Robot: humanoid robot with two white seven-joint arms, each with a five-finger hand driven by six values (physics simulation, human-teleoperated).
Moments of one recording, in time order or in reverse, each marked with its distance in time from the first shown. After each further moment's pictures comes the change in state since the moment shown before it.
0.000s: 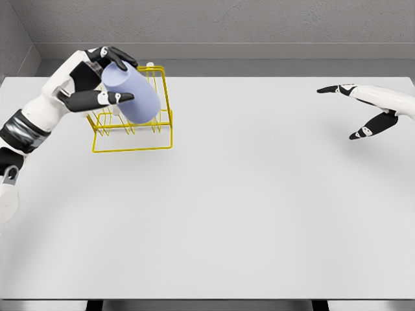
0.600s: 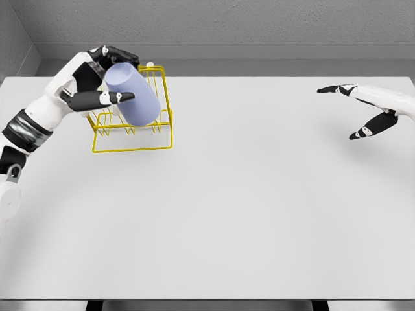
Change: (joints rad) left arm -0.018 -0.007 -0.012 0.045 -0.011 -0.002 0.000; right arm 0.002 0.000 0.000 0.000 0.000 0.000 0.000
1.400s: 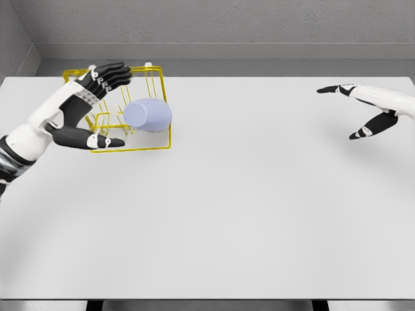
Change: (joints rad) left arm 0.204 0.177 0.000 -0.222 0.034 -0.152 0.000; right arm 0.000 0.000 0.000 0.000 0.000 0.000 0.000
